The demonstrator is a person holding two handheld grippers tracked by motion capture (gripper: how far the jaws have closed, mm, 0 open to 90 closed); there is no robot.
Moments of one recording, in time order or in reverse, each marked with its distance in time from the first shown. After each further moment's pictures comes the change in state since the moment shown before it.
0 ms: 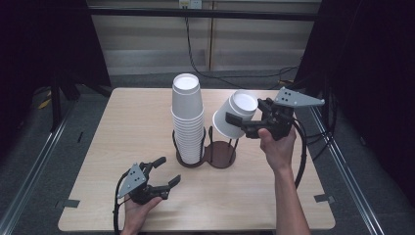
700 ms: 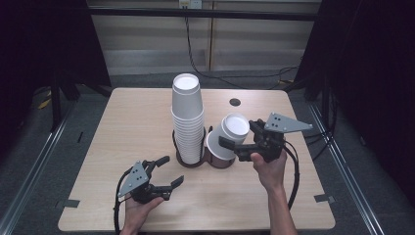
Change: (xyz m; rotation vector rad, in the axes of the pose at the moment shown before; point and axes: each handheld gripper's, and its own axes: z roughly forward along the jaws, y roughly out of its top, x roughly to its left) left arm -0.005 0.017 0.003 0.005 -0.066 0.034; right arm 0.024 -0.046 0.001 0.014 0.044 0.007
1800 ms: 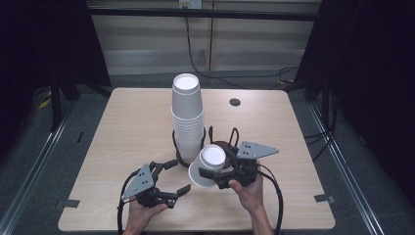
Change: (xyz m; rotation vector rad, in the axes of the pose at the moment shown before) left arm -0.016 0.009 0.006 -0.008 -0.133 0.011; right arm 0.028 -0.072 0.036 0.086 0.120 0.057
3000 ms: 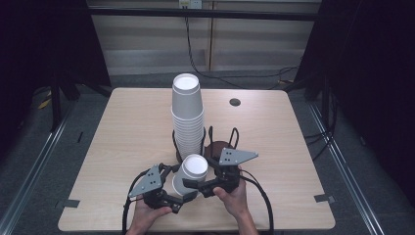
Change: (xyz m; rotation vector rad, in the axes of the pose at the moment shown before) left arm -0.003 -0.007 0.016 0.033 -0.118 -0.034; right arm 0.011 -0.020 0.037 0.010 0.136 0.036
